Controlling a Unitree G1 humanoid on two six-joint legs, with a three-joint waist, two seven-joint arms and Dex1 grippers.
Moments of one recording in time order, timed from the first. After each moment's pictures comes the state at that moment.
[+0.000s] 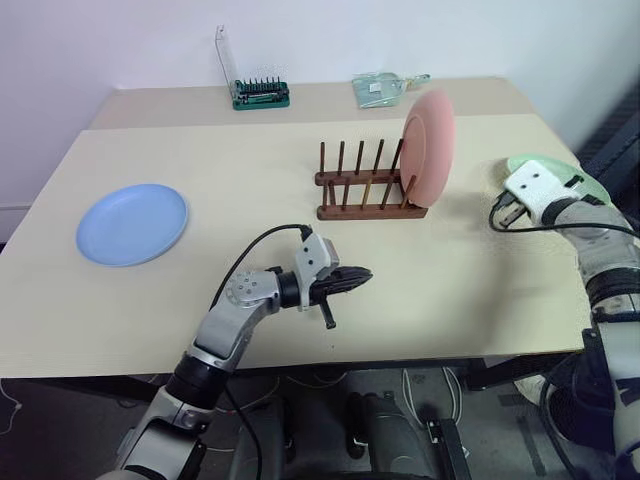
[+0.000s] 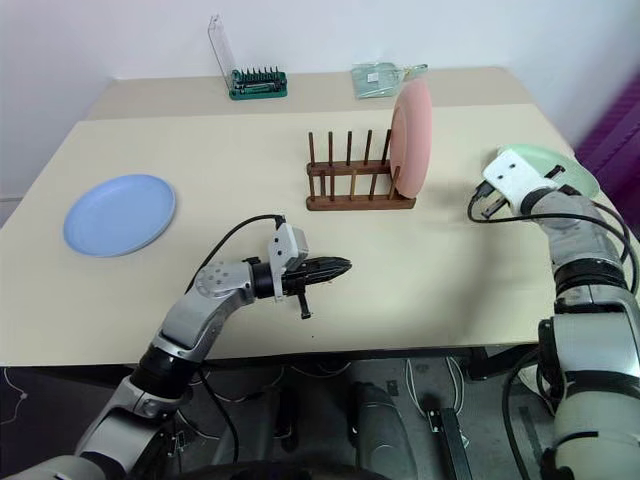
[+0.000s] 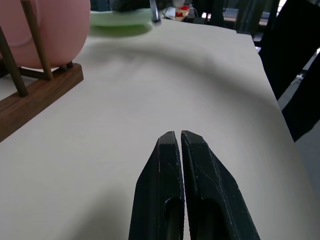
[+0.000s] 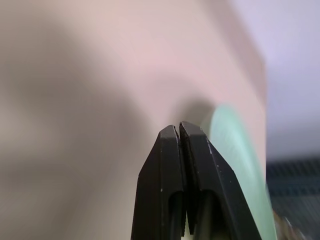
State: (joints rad) left arm -0.39 0.25 -0.29 -0.05 -0.23 0.30 -0.87; right arm -0.86 -0.82 0.03 1.00 -0.15 -0.27 0.56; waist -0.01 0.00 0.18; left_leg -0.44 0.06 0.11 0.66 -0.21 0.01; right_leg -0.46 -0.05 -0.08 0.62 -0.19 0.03
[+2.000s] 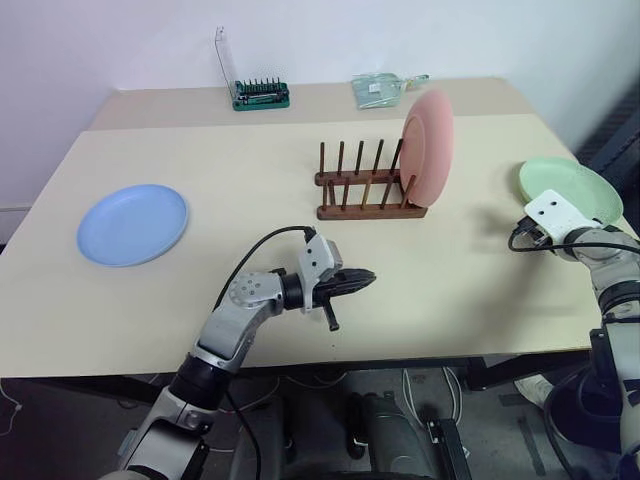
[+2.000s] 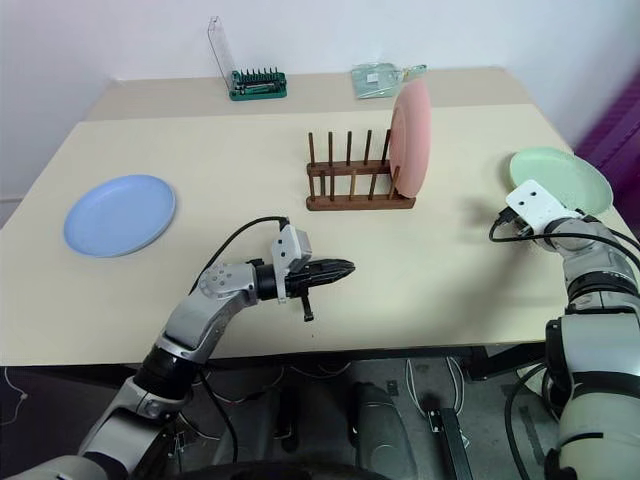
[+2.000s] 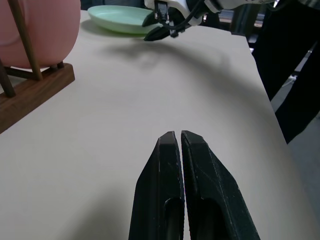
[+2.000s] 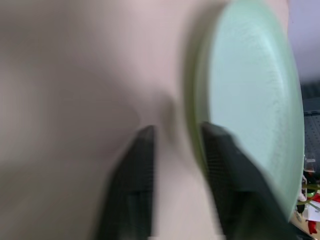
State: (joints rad) left arm -0.40 0.23 -0.30 -0.04 -0.23 0.30 -0.88; right arm -0.90 -0.85 0.11 1.33 -0.33 -0.20 0.37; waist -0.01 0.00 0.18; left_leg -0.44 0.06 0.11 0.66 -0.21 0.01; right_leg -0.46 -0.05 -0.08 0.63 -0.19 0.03
